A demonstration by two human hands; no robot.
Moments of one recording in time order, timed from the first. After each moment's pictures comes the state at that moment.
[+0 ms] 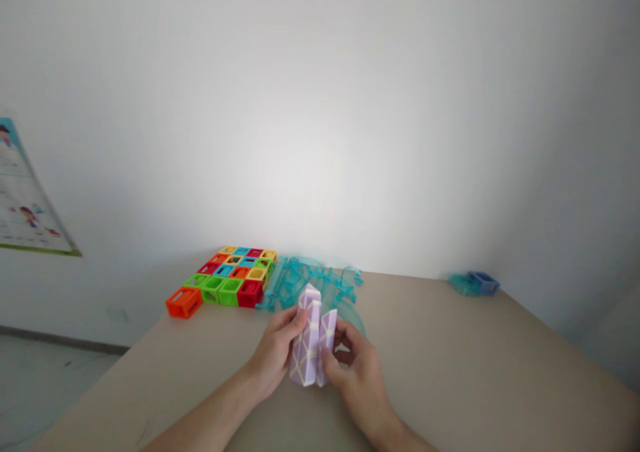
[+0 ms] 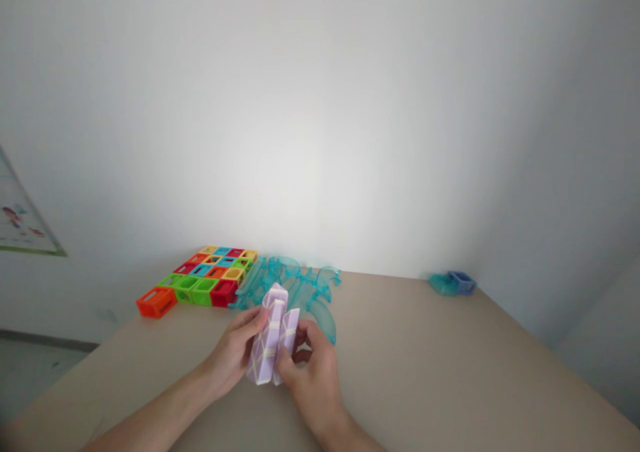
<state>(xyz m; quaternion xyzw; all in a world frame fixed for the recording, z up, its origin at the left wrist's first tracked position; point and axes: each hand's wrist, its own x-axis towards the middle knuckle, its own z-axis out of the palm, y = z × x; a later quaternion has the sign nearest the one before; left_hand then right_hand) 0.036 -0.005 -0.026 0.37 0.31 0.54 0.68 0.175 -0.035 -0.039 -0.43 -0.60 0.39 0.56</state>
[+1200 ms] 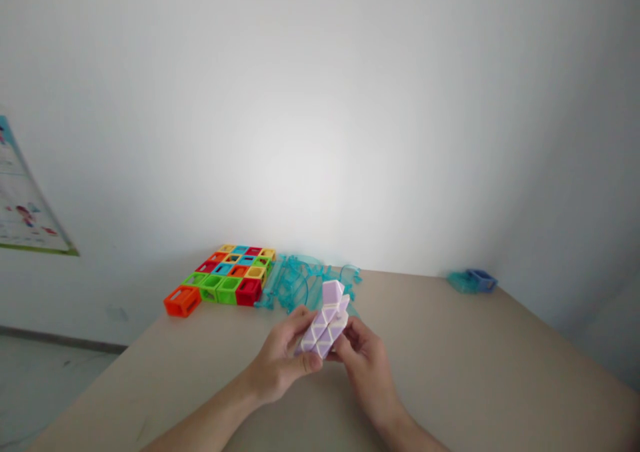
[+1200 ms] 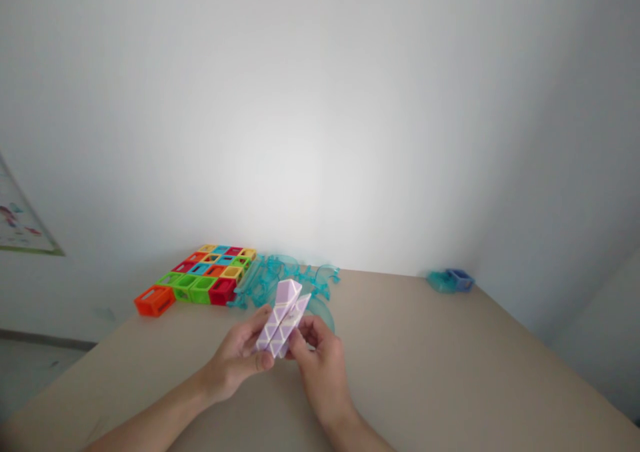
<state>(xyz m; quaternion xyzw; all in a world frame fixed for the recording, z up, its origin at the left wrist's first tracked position) 0.021 -0.014 -0.027 0.68 0.24 0.45 0.53 0.187 -0.028 -0.040 -0.39 -0.52 0.50 0.58</state>
